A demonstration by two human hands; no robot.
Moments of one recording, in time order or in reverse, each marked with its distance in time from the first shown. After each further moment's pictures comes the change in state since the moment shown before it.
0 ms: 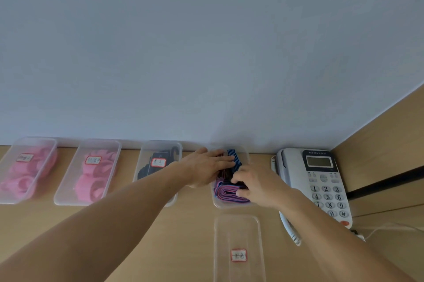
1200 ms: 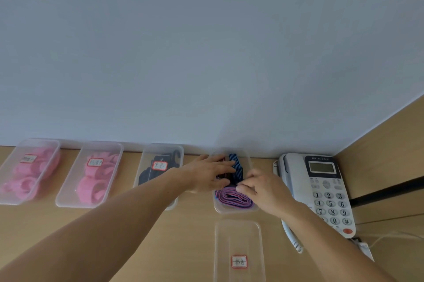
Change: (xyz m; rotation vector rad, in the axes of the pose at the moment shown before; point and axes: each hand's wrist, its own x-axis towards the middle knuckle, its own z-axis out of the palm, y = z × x) left_hand -0.002 0.006 0.000 -0.279 -0.015 -0.071; right_hand -0.006 0.012 0.020 0.152 0.209 0.126
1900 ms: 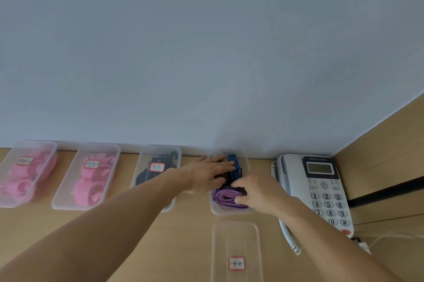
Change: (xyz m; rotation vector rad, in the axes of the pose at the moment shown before) left_hand 0.007 -0.006 0.003 -0.037 -0.024 0.011; right_hand 0.008 -0.019 -0.020 -0.166 -0.249 -0.073
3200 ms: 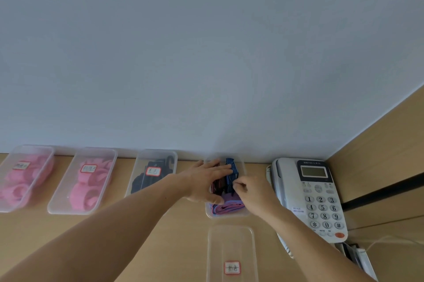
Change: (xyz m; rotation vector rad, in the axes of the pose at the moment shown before) left_hand -0.002 0.012 0.000 0.071 -0.001 -0.016; right_hand -0.001 0.002 0.023 0.398 0.269 0.274
